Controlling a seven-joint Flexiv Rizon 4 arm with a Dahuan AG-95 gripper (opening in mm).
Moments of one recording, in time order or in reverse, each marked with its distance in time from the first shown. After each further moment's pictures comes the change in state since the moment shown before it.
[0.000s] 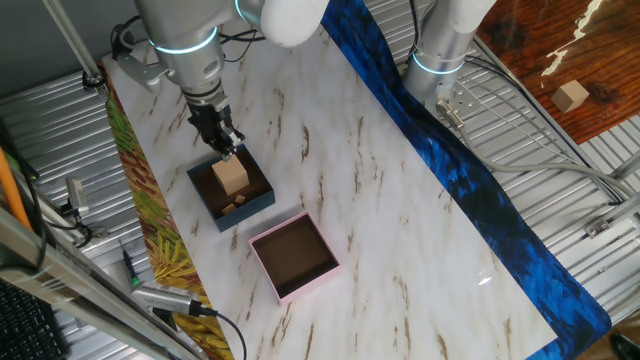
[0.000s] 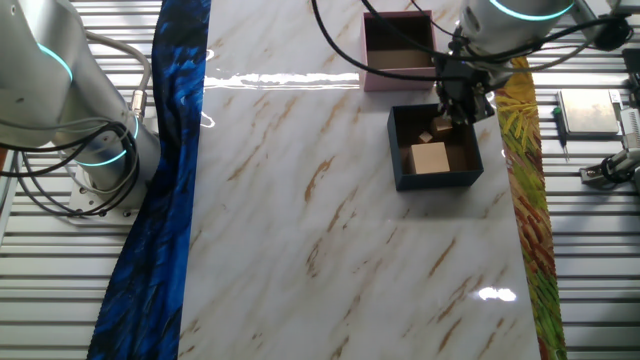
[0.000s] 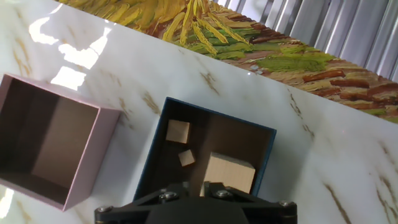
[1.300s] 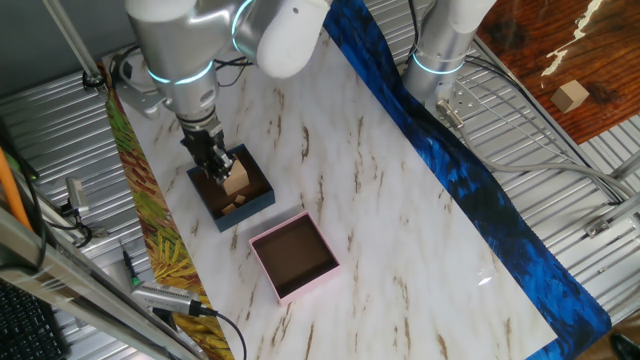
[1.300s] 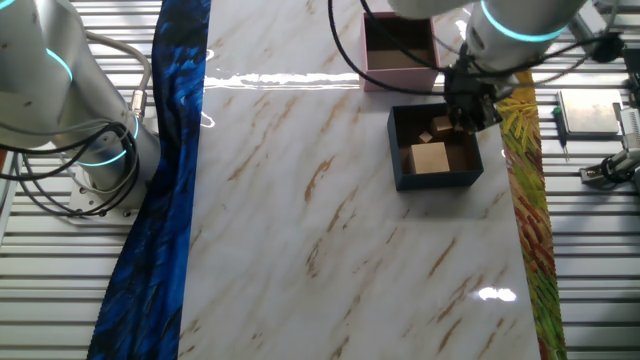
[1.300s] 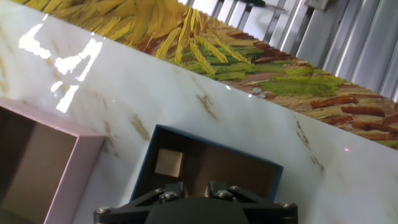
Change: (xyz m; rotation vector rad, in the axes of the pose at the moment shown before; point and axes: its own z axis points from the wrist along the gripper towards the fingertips) arm -0.035 -0.008 0.055 0.010 -0.032 0.009
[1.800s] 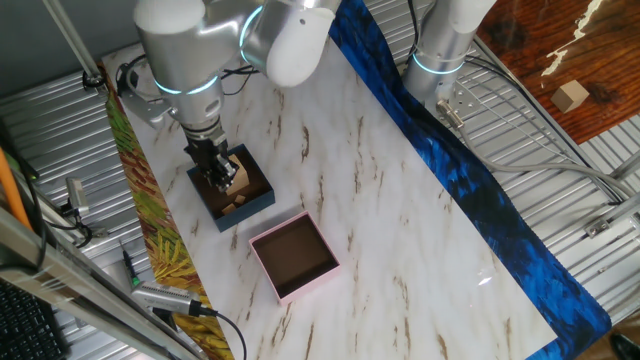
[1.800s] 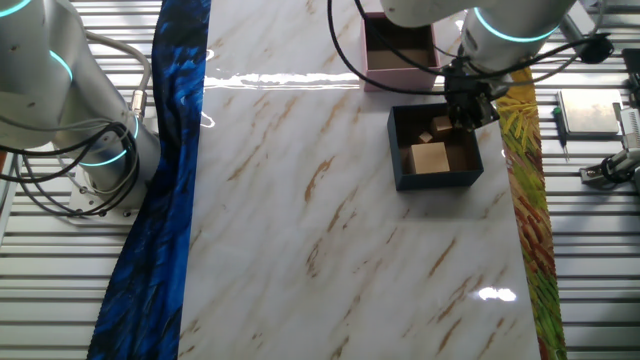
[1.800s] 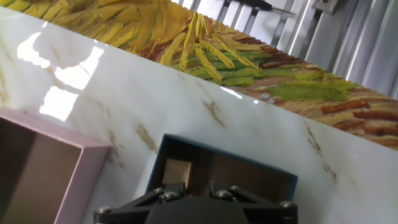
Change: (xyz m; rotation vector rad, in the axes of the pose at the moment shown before) arm -0.006 0.011 0.011 0.004 -0.022 0.006
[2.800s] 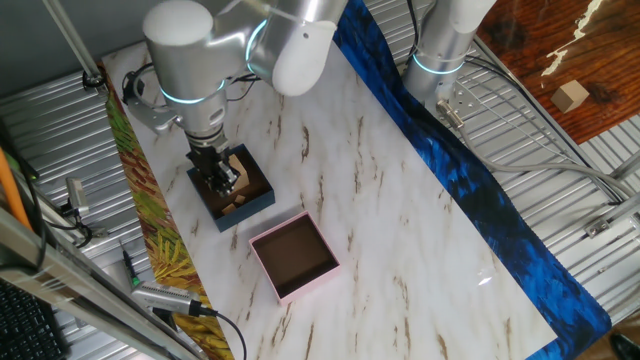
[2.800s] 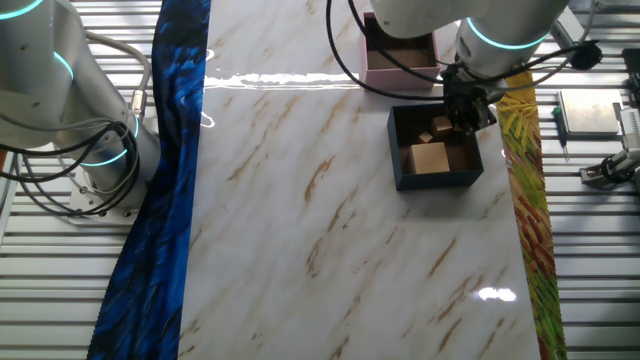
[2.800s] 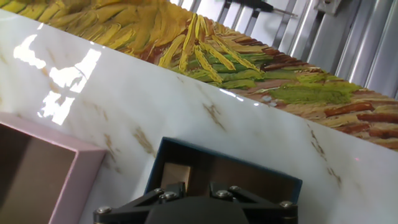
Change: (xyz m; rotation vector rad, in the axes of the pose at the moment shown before) arm -0.001 -0.001 0.015 0.015 -0.016 0.008
